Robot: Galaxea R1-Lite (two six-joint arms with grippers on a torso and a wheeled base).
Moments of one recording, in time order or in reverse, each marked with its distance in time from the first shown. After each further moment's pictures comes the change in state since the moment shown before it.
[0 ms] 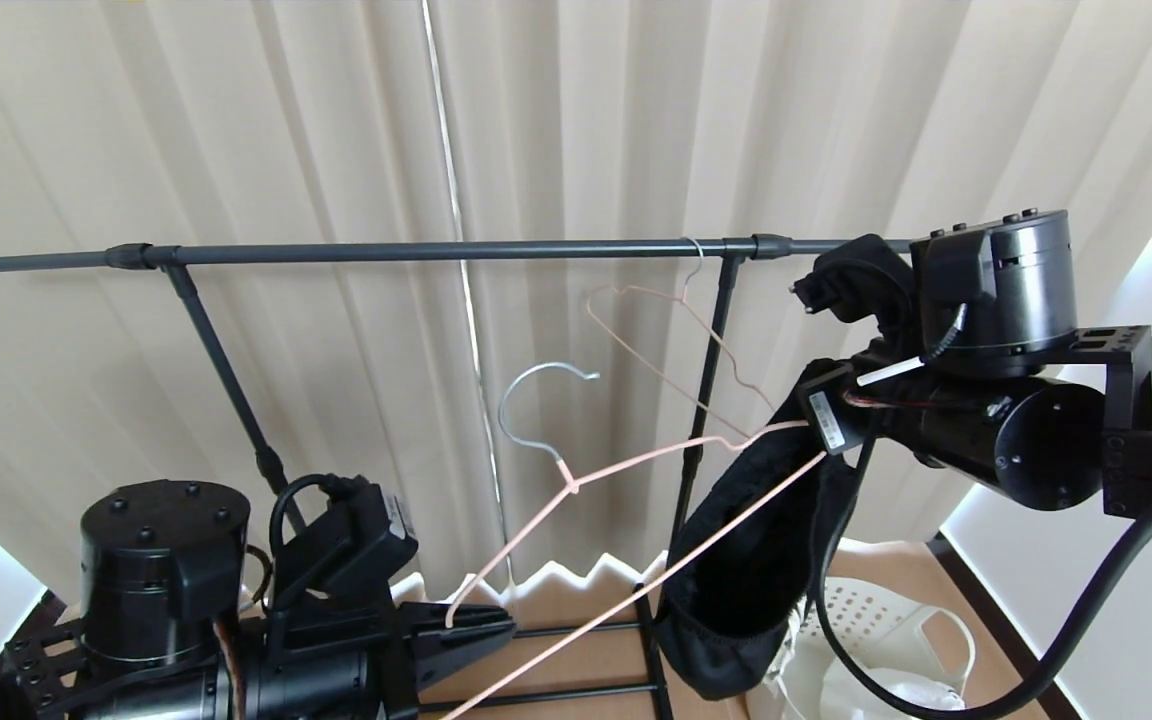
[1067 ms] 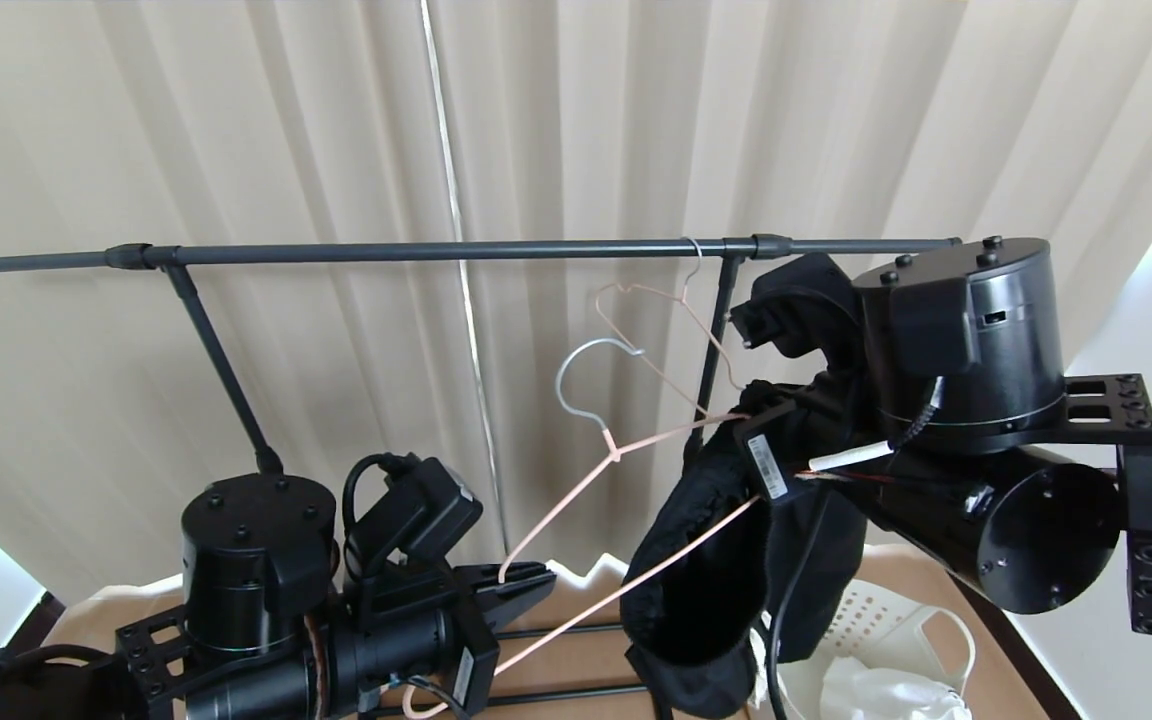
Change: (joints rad) left arm -0.092 0.137 -0.052 -0.167 0.207 -0.088; right arm 0.241 -0.012 0.014 -0.002 -0.100 0.087
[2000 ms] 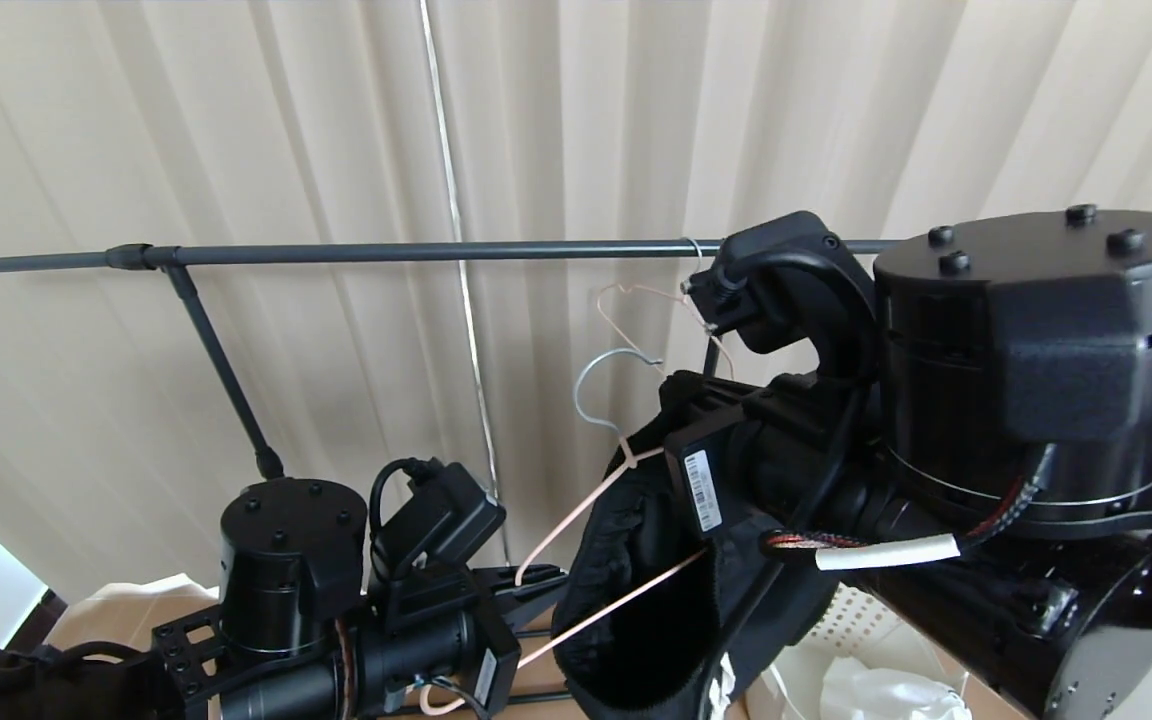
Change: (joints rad) left arm -0.028 0.041 -0.019 -0.007 0.033 0.001; right arm 0.196 -0.013 -0.038 -0.083 -0.001 0.101
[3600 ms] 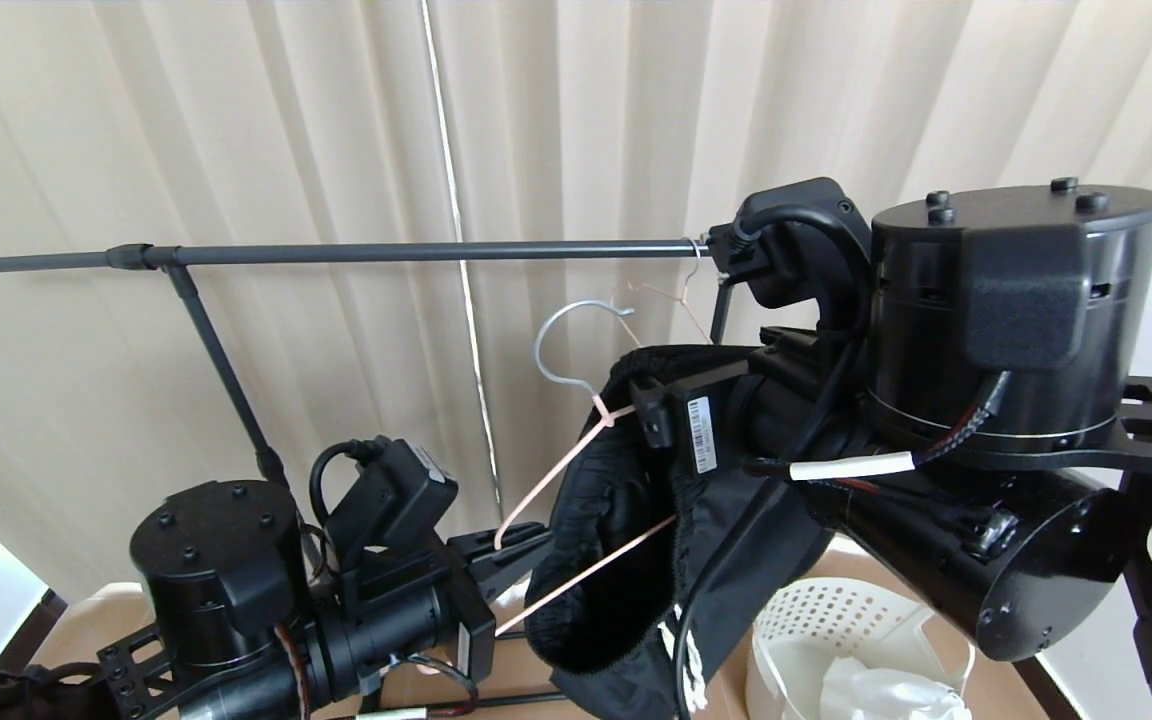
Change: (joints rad) left arm 0.045 0.004 0.082 -0.280 0.002 -0.009; right arm -0.060 0.027 -0.012 -0.087 -0.031 -0.004
